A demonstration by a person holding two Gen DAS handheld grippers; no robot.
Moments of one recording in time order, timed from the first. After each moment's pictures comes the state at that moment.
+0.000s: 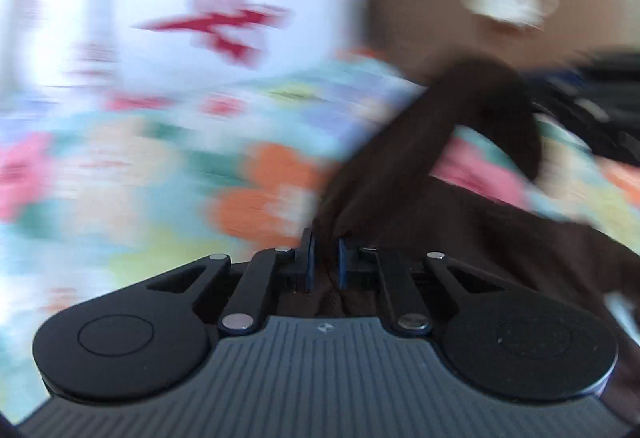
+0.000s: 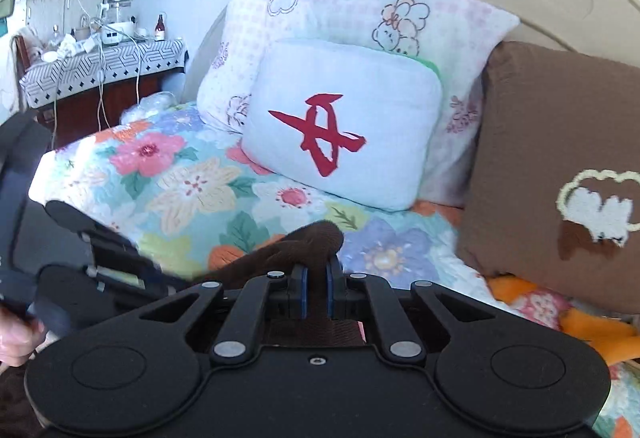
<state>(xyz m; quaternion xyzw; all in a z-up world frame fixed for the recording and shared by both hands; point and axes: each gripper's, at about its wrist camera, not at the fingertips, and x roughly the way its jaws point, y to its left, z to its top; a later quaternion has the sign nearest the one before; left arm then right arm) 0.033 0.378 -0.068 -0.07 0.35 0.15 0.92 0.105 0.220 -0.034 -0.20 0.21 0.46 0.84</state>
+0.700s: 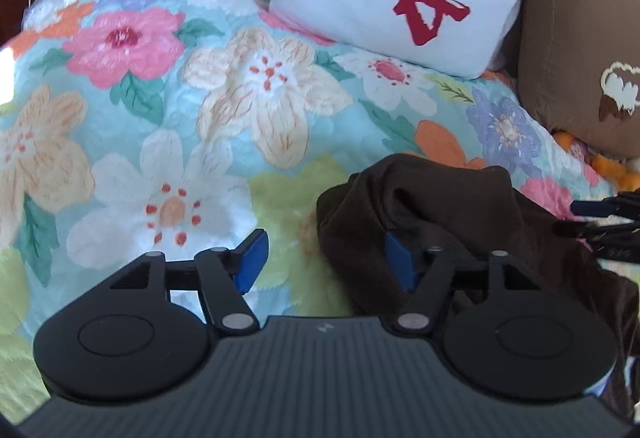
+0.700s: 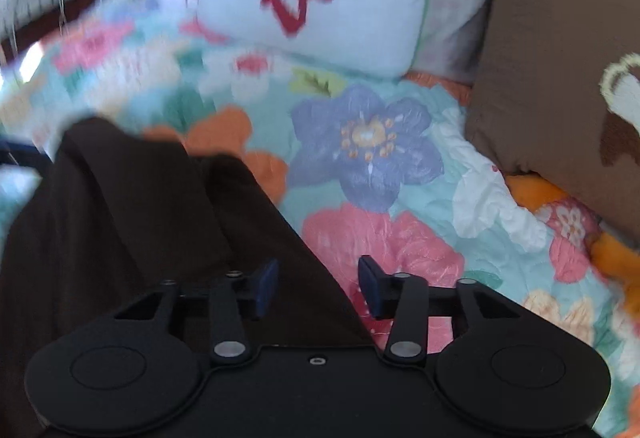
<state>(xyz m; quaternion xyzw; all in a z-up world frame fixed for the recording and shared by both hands) -0.034 0.488 -0.117 -0.26 0.35 0.18 0.88 0.174 0.258 -0.124 -0.30 0.36 0.40 0.79</state>
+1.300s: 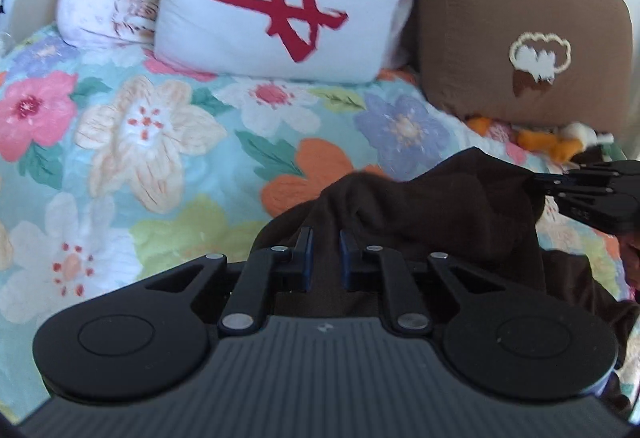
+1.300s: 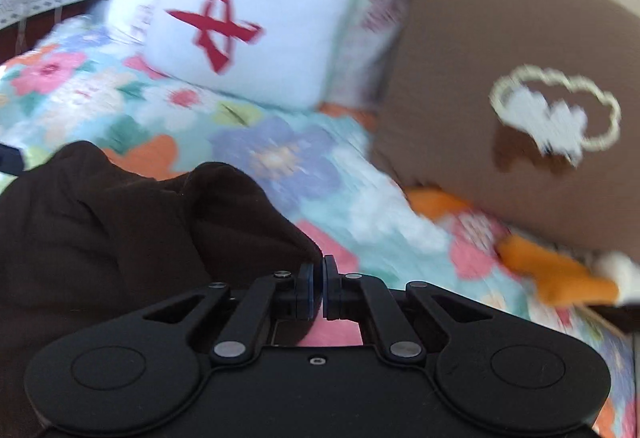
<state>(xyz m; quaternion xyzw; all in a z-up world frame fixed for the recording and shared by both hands) -0.003 0.428 -0.088 -0.17 0.34 0.08 0.92 0.179 0.188 -0.099 -0.27 0.30 0.32 0.86</state>
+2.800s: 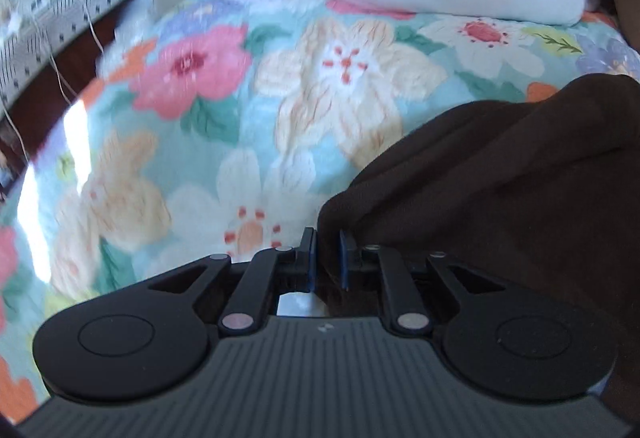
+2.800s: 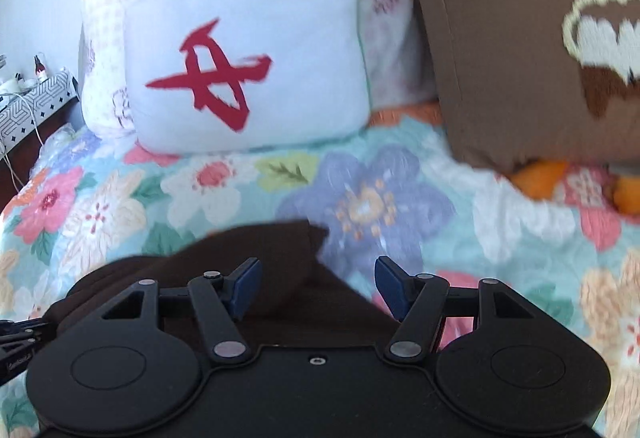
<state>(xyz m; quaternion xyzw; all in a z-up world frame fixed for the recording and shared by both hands) -0.001 0.487 -0.132 -0.10 0.42 0.34 0.84 0.197 0.277 -0.109 -0.06 0.36 0.34 0.87</state>
